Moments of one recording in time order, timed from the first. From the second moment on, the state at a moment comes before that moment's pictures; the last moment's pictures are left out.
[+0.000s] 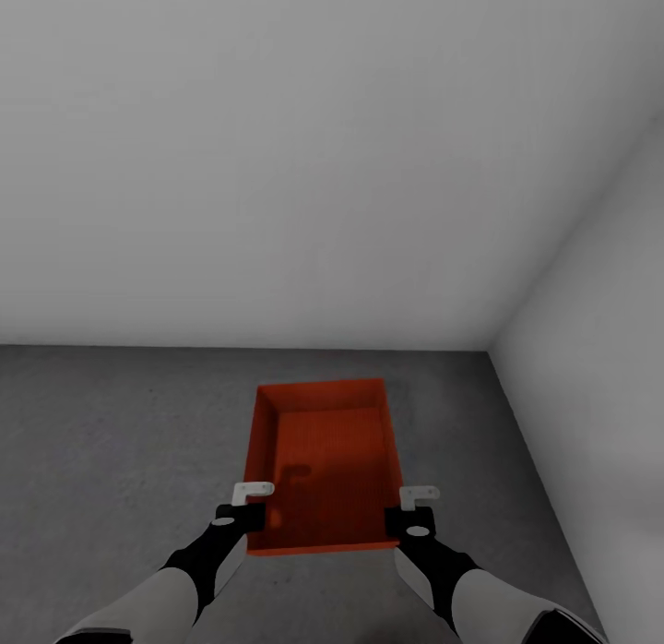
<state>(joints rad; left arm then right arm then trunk) -0.68 -0.10 0.01 -0.25 -0.01 0.05 0.17 -0.70 0.12 0.63 -0.19 -0.53 -0.04 -0.36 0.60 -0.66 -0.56</state>
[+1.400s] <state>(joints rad) -0.68 -0.10 0.01 -0.25 -0.01 0.05 0.17 -0.70 0.12 0.63 -0.19 -0.53 -0.04 -0.36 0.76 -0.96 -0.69</state>
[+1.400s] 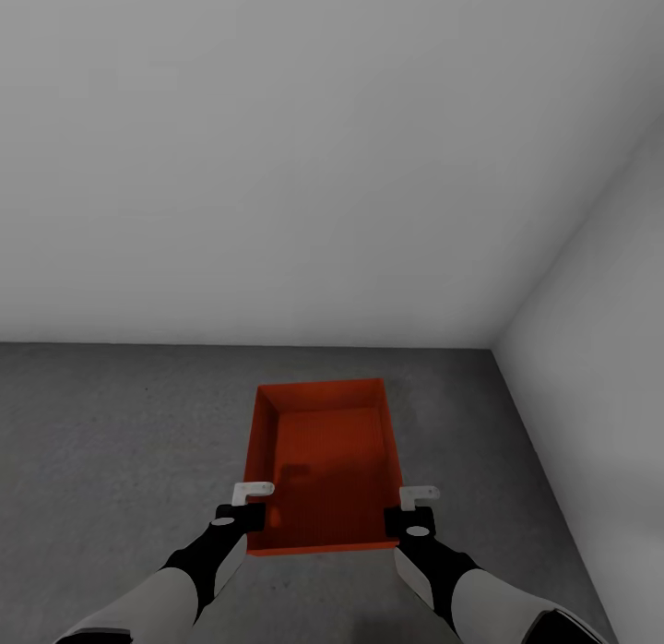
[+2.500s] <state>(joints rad) -0.68 -0.10 0.01 -0.25 -0.01 0.05 0.16 -0.70 0.12 0.63 -0.19 -0.53 -0.04 -0.36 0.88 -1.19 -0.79</state>
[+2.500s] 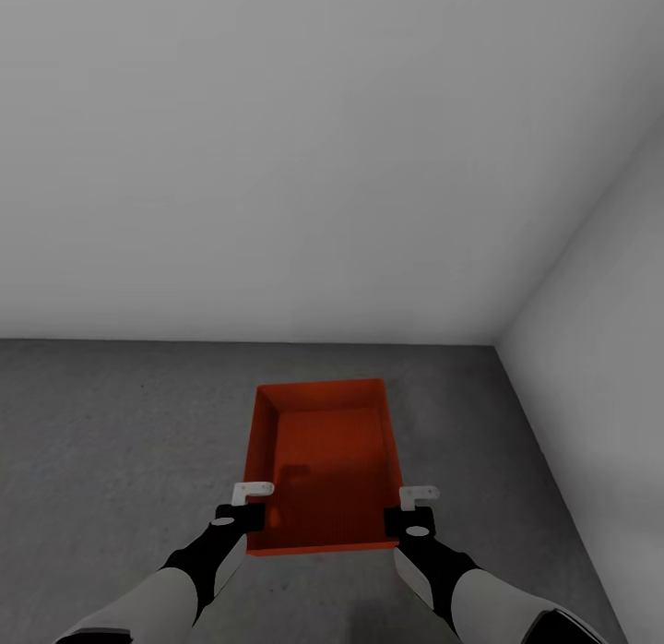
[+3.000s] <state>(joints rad) -0.68 -0.10 0.01 -0.25 -0.01 0.05 0.16 -0.70 0.12 0.63 -0.19 -0.53 -0.04 -0.36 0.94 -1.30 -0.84</state>
